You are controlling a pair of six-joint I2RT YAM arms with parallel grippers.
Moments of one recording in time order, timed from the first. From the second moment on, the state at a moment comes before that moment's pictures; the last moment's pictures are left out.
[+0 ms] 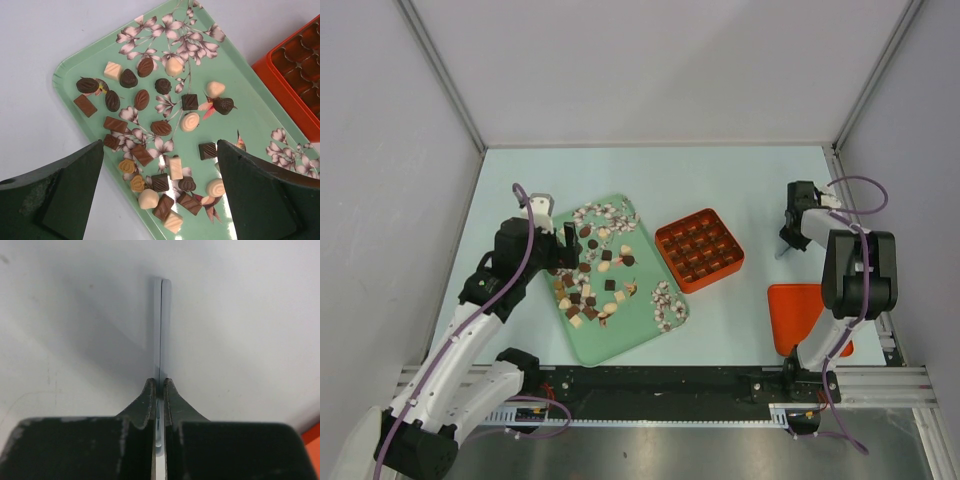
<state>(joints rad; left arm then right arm) -0.35 0.81 0.78 -0.48 -0.11 -0.16 -0.06 1.78 1.07 -0.36 0.39 0.70</state>
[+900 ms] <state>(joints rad) -0.39 0.87 0.72 -0.23 0.24 -0.48 0.66 1.33 1.07 -0.42 0.09 0.21</state>
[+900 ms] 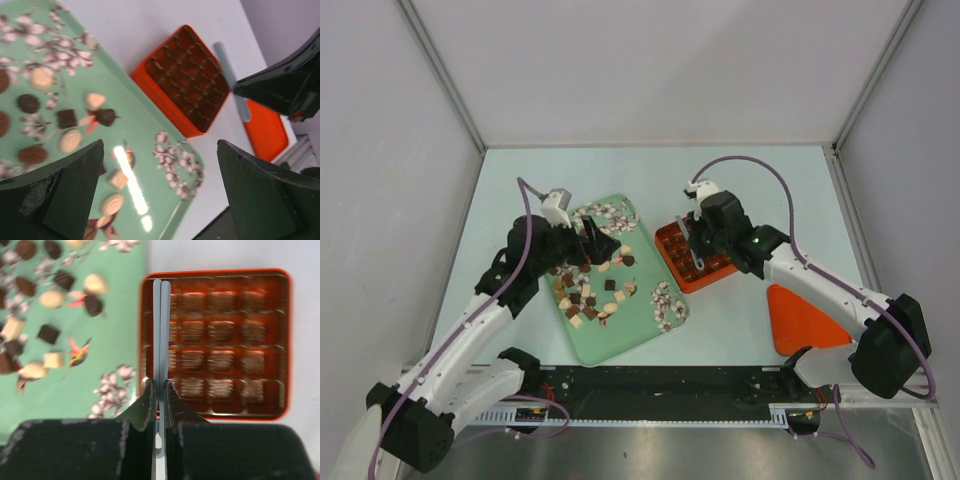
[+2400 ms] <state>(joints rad) -0.60 1.06 0.49 0.30 0.13 -1.03 0.97 1.38 0.99 -0.14 -0.01 0.21</state>
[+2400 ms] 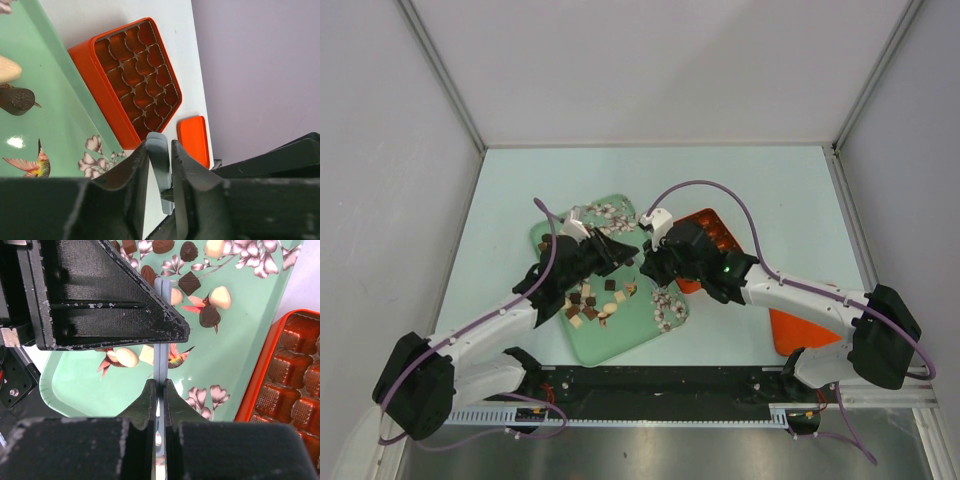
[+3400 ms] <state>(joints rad) -0.60 1.09 0.31 0.61 0.14 -1.50 1.09 1.17 0.62 0.32 0.16 0.21</state>
